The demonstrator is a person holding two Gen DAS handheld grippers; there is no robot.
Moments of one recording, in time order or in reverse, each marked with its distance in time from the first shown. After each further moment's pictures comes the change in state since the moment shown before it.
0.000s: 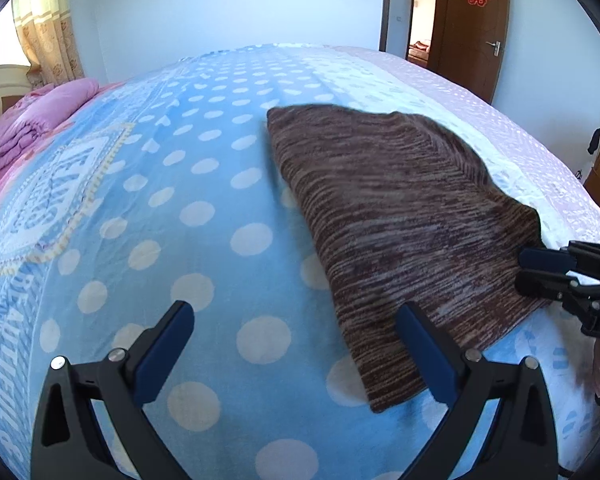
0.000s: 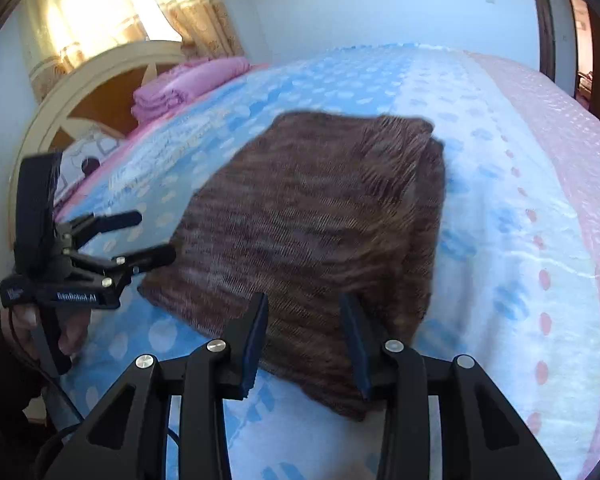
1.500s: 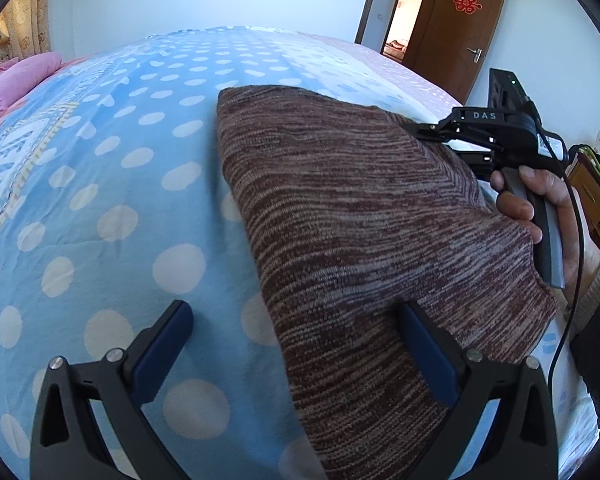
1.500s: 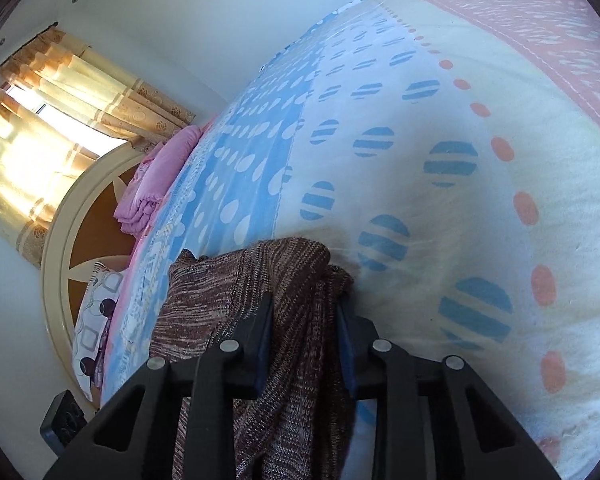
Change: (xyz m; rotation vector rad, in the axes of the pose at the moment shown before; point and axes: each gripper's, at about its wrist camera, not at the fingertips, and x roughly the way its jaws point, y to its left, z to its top) left arm 0.051 -0.009 0.016 -0.048 0.059 -0.175; right arm 0.118 -0.158 0.110 0.463 -0.005 0.208
